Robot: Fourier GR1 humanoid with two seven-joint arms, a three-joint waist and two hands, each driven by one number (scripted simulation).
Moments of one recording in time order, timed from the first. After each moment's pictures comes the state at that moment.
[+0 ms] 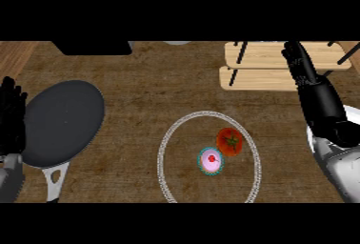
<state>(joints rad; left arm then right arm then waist) -0.17 0.51 0.00 -1.35 0.31 0.44 -0.03 -0.39 -0.49 0.26 -1.60 -0.13 -0.27 -0.07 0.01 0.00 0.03</state>
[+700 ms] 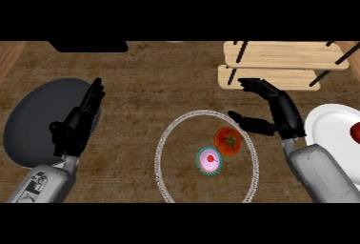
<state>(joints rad) -0.23 0.40 -0.30 -1.42 0.22 0.29 -0.02 -0.38 -0.36 0.32 -1.32 -0.14 -0.26 -0.08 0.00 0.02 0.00</state>
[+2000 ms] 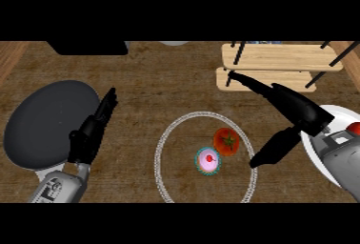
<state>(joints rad) -0.19 0.32 -0.31 -1.41 0.15 0.24 -0.02 -0.51 -0.60 0.42 -1.61 -0.11 0.24 0.26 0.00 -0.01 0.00</state>
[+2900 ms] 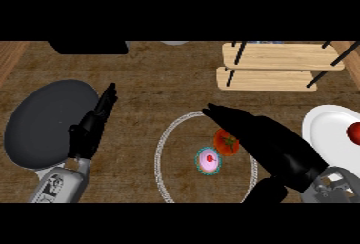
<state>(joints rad) -0.21 0.27 -0.24 -1.41 0.09 0.19 0.01 -0.48 -0.48 0.51 -1.99 0.10 0.41 0.77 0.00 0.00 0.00</state>
